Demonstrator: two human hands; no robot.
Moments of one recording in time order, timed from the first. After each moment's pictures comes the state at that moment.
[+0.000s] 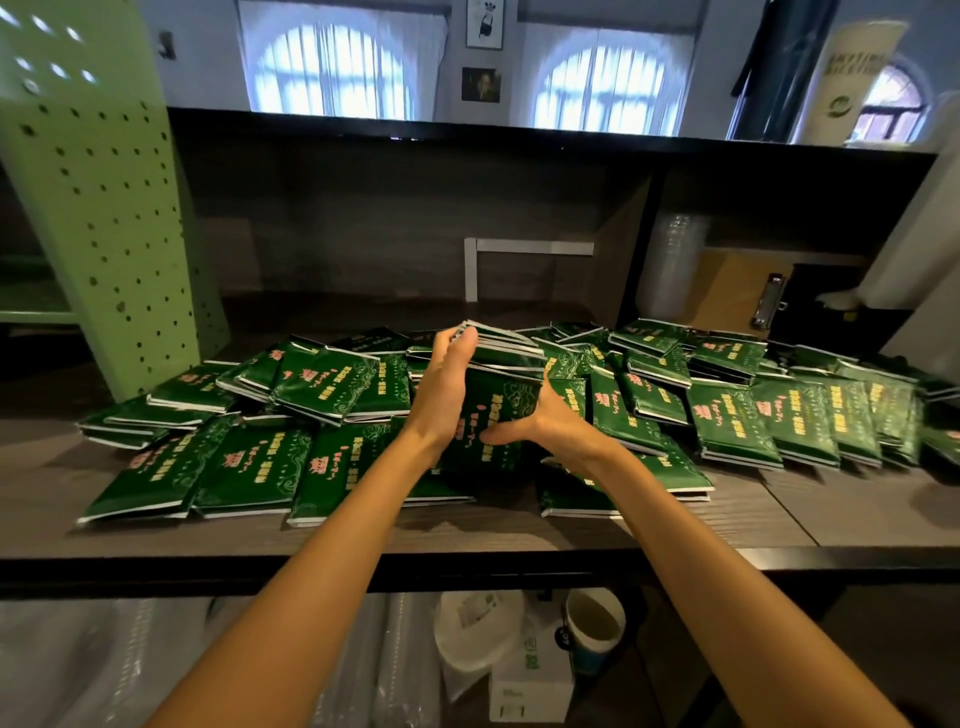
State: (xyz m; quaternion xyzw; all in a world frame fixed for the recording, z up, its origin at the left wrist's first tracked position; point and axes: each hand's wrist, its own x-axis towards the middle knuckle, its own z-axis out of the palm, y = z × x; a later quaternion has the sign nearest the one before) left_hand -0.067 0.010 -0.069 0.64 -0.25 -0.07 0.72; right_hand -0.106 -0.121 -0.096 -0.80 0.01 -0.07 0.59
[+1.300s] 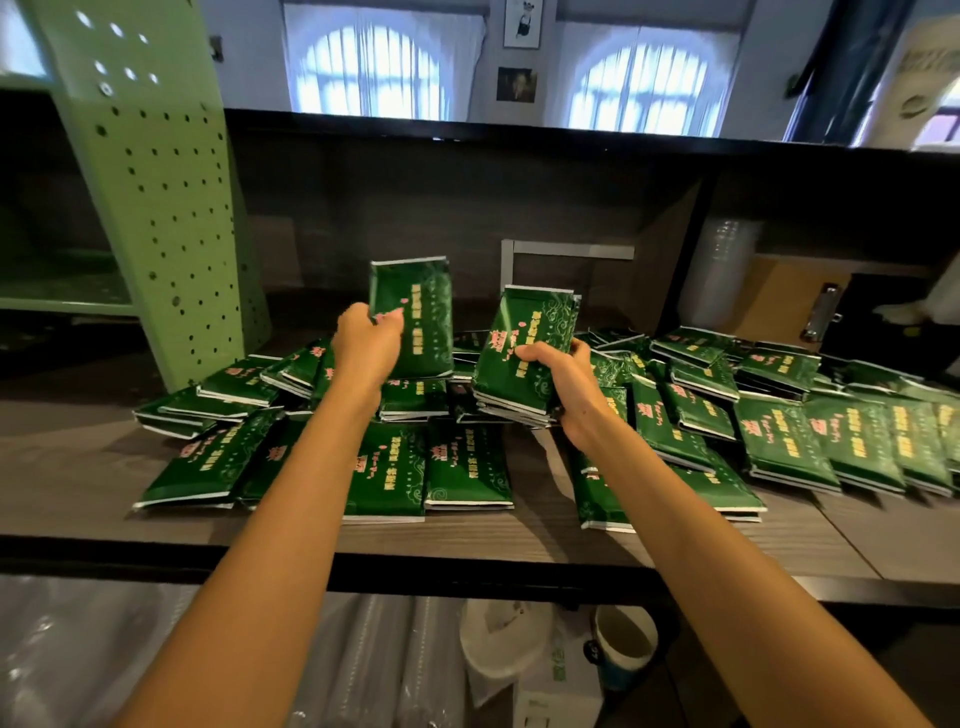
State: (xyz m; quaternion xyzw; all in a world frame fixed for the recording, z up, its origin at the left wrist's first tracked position) left_hand -0.001 0.076 -0.037 0.78 -0.06 0.10 0.62; right_hand -0.073 -0.094 -0.068 -0.65 0.17 -0.16 0.73
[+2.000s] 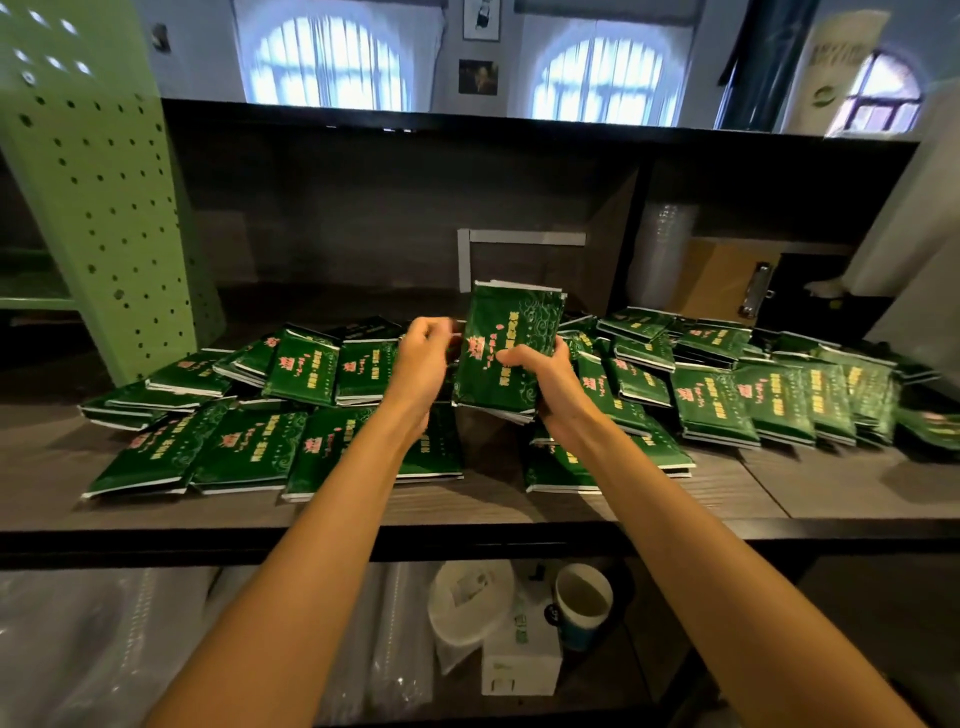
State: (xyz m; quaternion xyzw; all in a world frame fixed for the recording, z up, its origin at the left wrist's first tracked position) left_hand -0.061 0.010 -0.064 0.68 -0.17 -0.05 0.71; right_hand -0.114 -0.117 -0.081 -0.65 0.16 -0.16 0.72
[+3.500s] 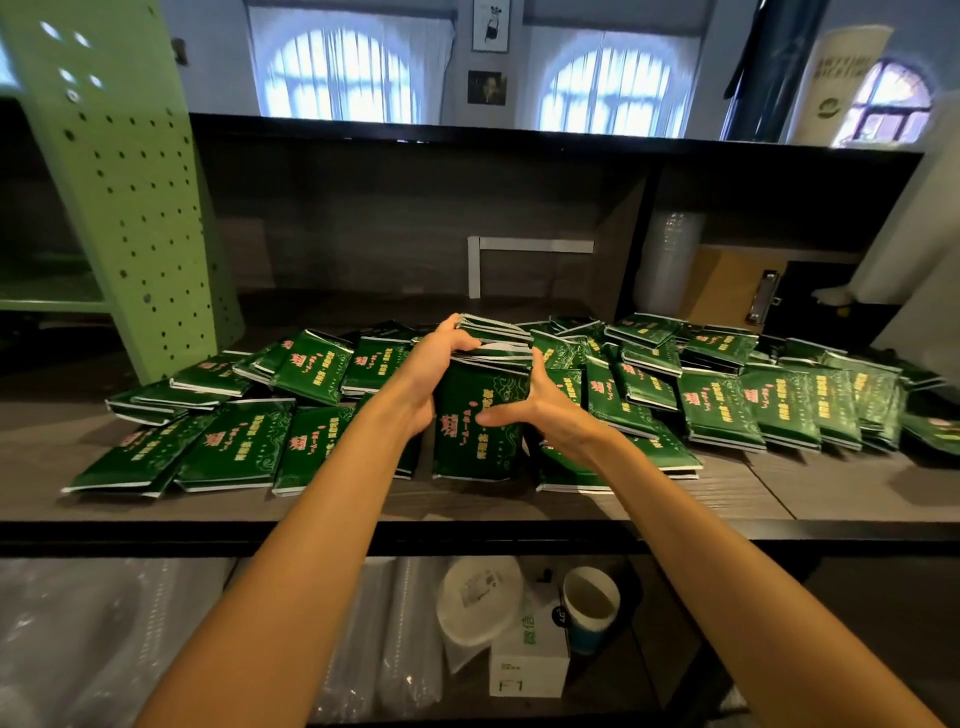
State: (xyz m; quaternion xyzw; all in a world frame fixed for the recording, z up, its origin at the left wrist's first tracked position) left_hand -0.081 0.032 -0.040 0.63 -0.17 -0.23 0.73; right_hand -0.157 -0.089 -0.061 -0.78 0.05 -0.03 0.62
